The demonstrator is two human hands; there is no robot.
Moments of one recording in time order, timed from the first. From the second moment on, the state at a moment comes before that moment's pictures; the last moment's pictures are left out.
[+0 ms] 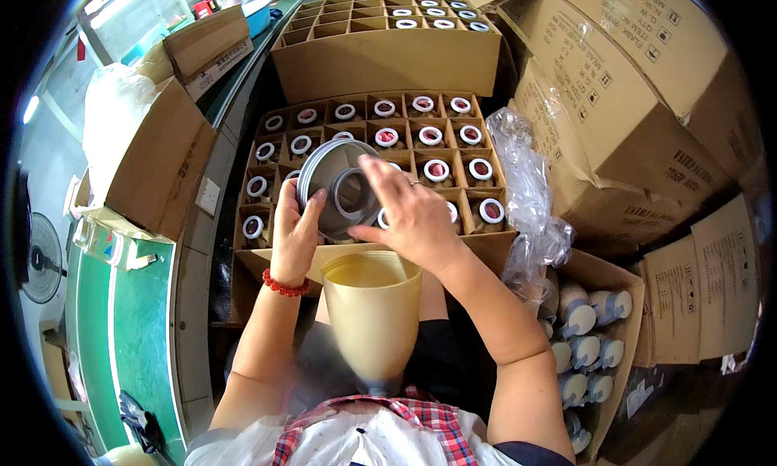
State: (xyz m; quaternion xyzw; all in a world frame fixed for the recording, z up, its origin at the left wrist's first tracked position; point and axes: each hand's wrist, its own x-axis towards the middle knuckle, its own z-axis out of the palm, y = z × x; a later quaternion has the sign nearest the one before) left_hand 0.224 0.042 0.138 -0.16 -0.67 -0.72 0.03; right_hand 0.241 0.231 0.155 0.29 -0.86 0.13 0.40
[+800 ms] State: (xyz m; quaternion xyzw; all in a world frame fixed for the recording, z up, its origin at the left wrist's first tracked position) left_hand 0.256 0.068 0.141 -0.20 -0.78 -0.59 0.09; right_hand 0.275 0.236 0.129 0.04 -0.92 0.28 0.26
